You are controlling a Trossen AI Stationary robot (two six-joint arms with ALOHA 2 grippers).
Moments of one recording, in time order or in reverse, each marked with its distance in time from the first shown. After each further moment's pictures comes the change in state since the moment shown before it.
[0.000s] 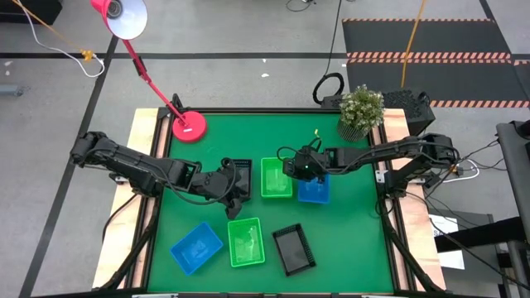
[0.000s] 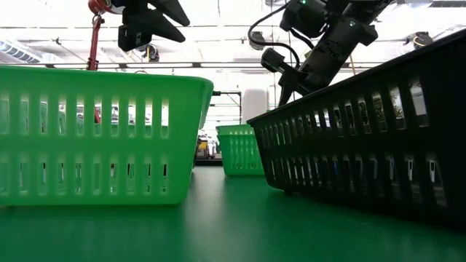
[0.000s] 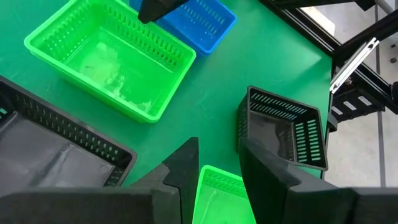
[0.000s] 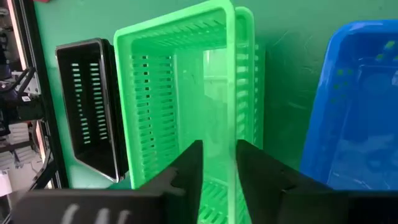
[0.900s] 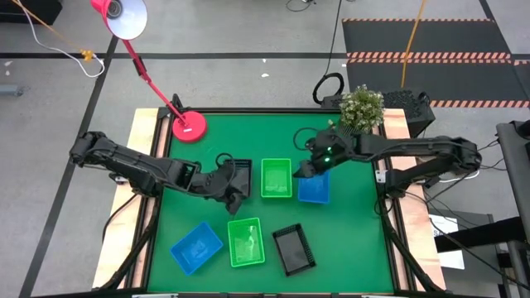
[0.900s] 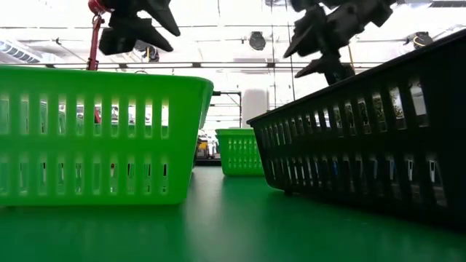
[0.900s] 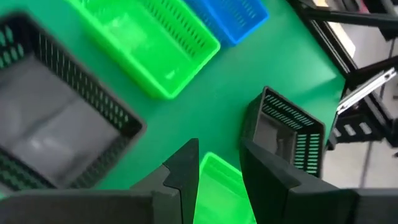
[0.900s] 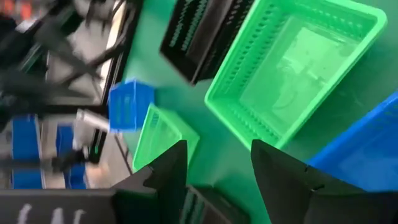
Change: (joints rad) left arm -0.008 -0.010 -0.001 -0.086 -0.005 -0.254; right arm -0.097 -0.267 -0.001 -0.068 -0.376 -0.543
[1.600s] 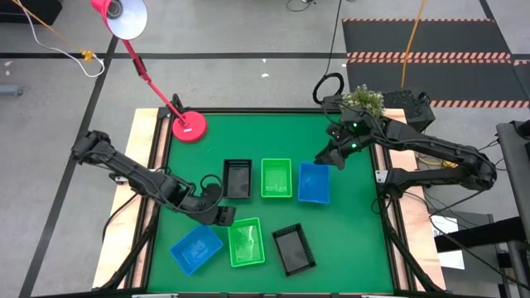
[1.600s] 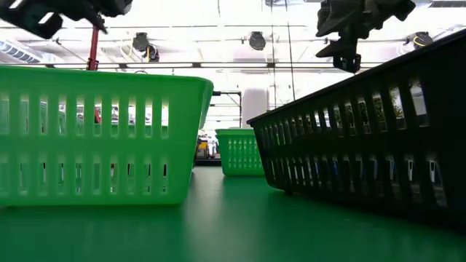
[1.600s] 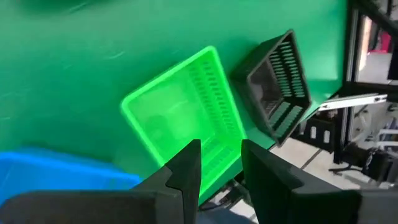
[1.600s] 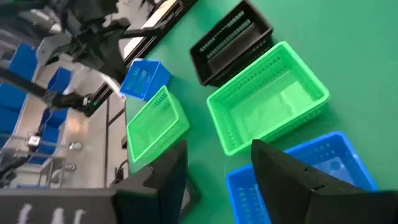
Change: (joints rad) left arm -0.201 0.018 0.018 -0.110 0.052 -0.703; right arm -0.267 -0.236 0.001 -0.207 -0.254 -0.560
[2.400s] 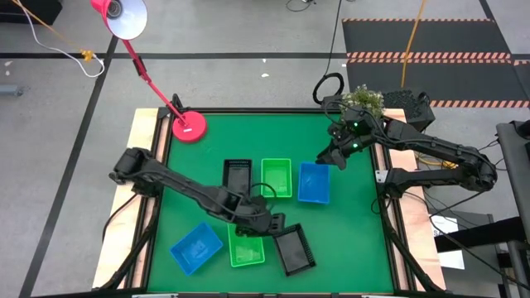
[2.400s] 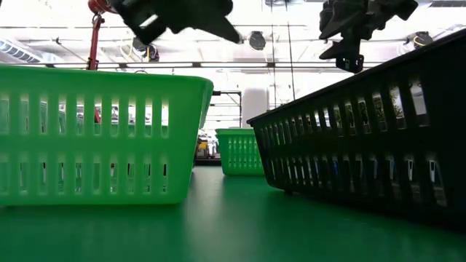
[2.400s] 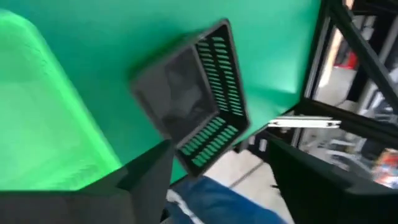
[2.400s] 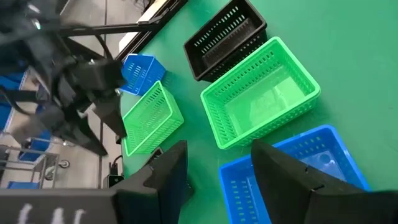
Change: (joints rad) left arm 0.109 0.499 0.393 0.206 0.125 -0.093; right arm -0.016 -0.010 0.000 -0.036 0.001 -0.025
